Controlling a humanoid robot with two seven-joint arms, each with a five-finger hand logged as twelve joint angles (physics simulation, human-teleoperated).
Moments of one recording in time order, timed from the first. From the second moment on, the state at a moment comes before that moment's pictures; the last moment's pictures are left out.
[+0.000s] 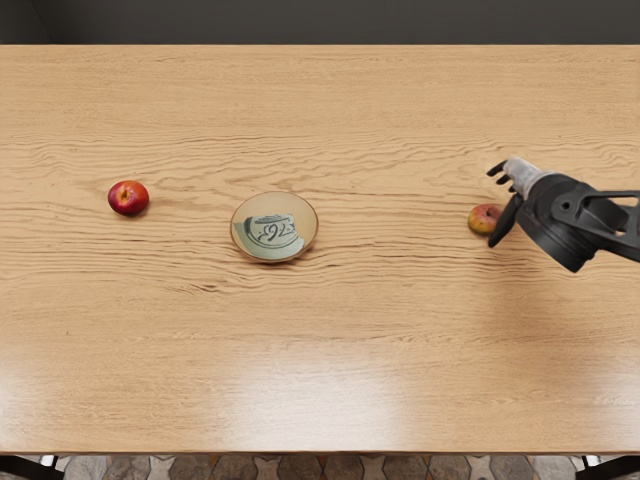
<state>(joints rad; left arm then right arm) 0.02 0.00 0.06 -0.11 0.00 -0.09 0.11 1.31 -0.55 -0.25 1.29 -0.57 -0.46 -0.61</state>
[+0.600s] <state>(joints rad) 0.02 0.00 0.06 -0.11 0.00 -0.09 0.11 1.25 -0.43 -0.23 1.15 -0.63 -0.48 -0.61</state>
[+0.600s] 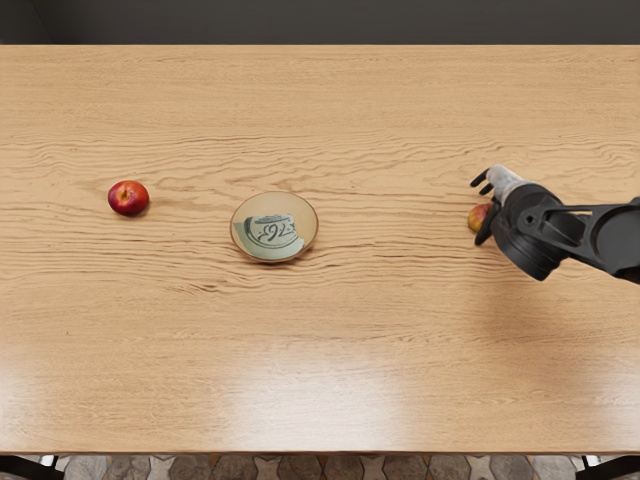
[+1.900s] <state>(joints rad) 0.02 0.00 0.06 -0.11 0.00 -0.09 0.11 1.11 -0.63 0.45 1.05 -0.21 0.20 -0.61</state>
